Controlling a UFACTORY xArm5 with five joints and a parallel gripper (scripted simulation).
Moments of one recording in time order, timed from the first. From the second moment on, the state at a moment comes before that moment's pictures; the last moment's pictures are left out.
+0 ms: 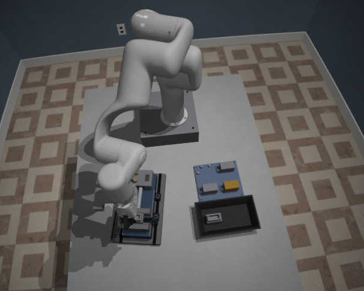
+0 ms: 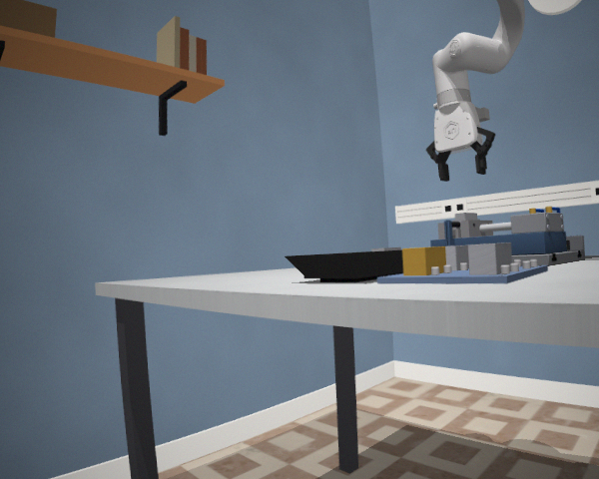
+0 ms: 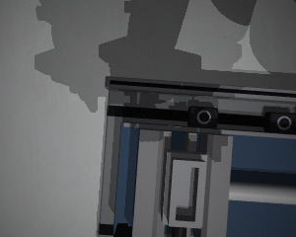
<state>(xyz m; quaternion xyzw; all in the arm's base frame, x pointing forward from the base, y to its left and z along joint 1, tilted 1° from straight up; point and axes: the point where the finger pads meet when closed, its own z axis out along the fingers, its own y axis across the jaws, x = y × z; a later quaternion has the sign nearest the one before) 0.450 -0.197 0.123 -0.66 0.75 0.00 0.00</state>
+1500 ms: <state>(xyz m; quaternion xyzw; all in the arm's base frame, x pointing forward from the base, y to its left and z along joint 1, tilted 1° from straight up) 0.450 -0.206 0.117 -0.64 0.77 0.00 0.00</state>
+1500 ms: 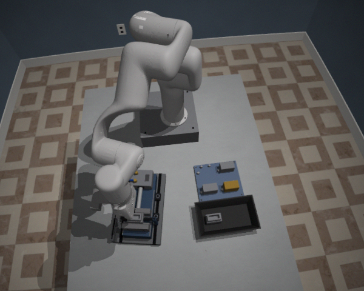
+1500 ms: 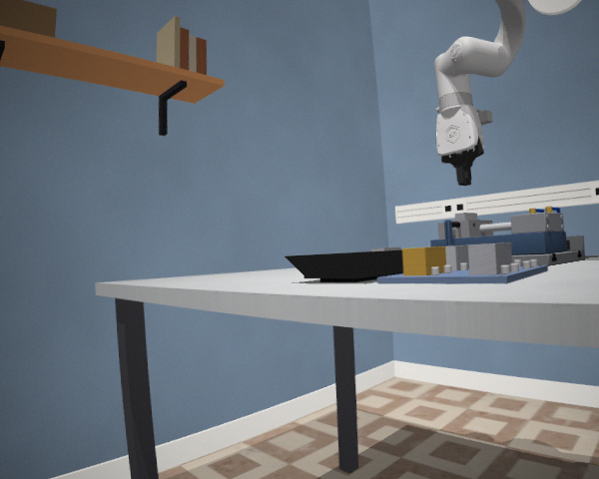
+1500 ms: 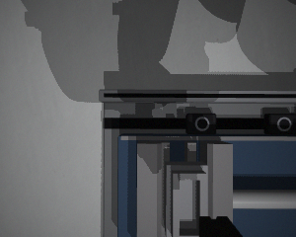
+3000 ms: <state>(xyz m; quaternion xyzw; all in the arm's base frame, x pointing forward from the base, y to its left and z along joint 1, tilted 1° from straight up) 0.450 -0.206 0.117 -0.64 0.77 0.00 0.00</state>
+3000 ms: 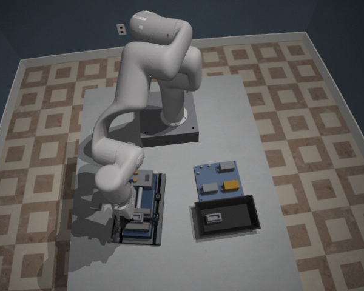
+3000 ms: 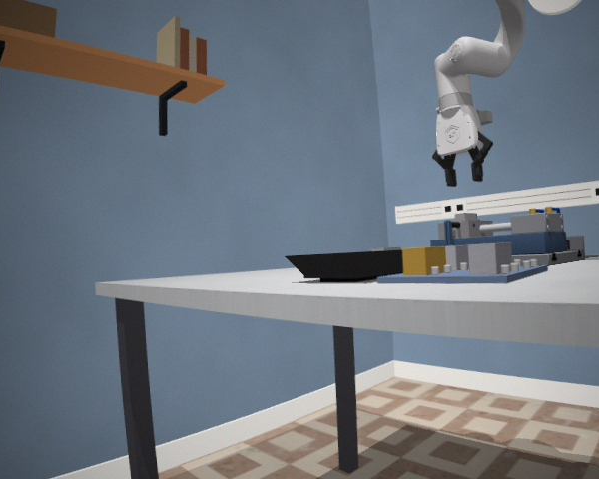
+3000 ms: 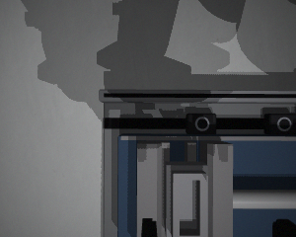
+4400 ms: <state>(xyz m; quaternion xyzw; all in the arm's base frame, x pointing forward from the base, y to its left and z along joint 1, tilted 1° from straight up) 0.451 -0.205 0.070 -0.64 0.77 0.00 0.00</state>
